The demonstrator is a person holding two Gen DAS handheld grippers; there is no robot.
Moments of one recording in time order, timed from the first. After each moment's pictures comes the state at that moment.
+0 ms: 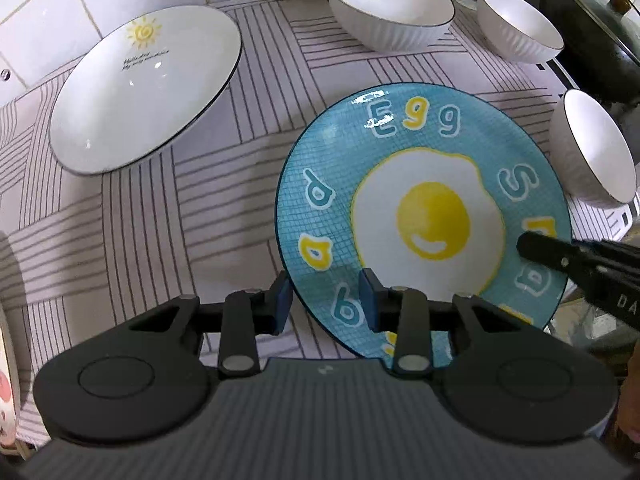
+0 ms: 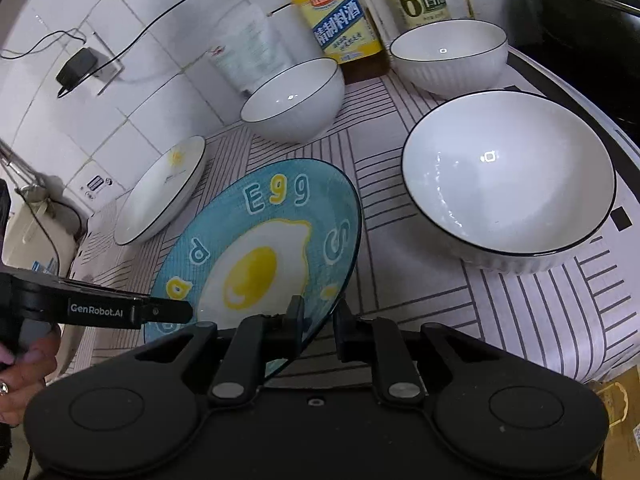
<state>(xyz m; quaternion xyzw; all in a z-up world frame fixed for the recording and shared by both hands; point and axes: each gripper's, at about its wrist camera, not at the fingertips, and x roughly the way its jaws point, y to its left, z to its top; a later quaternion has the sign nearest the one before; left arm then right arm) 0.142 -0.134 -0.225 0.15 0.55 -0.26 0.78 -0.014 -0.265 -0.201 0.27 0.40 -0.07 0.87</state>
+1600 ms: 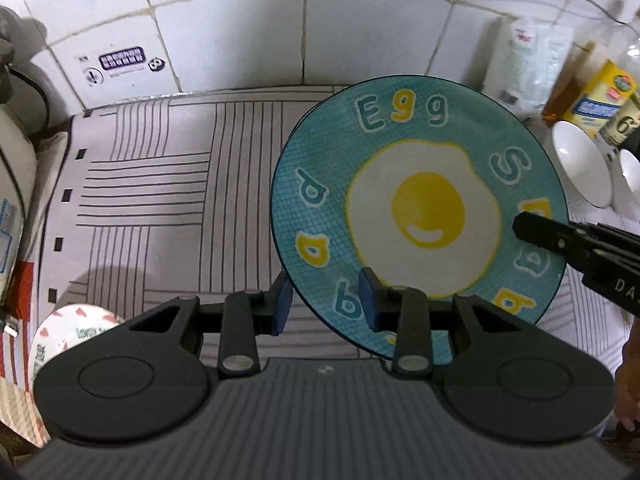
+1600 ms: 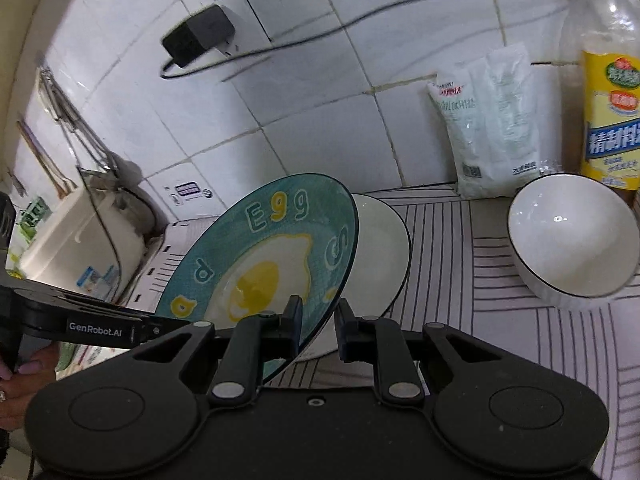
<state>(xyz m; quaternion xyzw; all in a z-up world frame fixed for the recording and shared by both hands) 0.287 0.008 -0.177 0.06 0.54 -0.17 0.82 0.180 -0.161 -0.151 0.19 0.37 0.06 0.91</state>
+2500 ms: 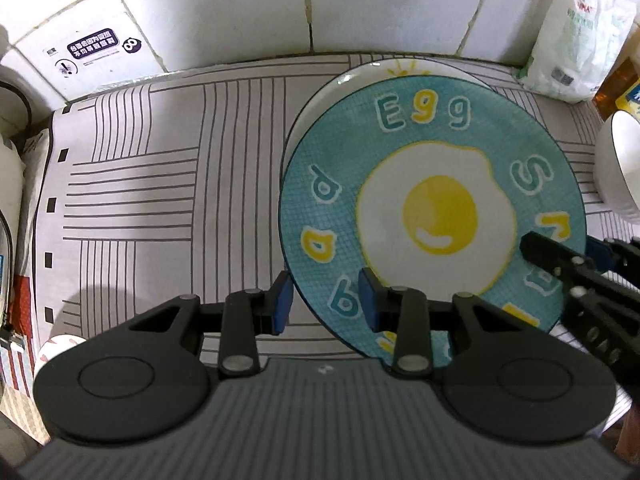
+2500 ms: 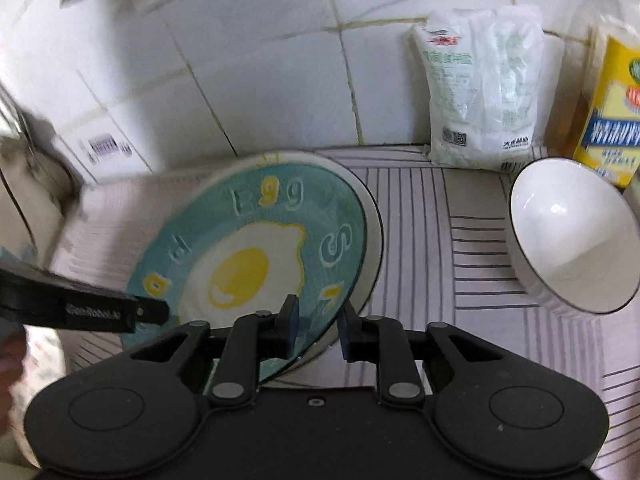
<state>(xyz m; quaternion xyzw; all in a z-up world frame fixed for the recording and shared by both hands) 0.336 -0.026 -0.210 0.10 0.60 -0.13 0.78 0.247 -0.129 -0.171 0.12 0.48 -0.04 0.87</state>
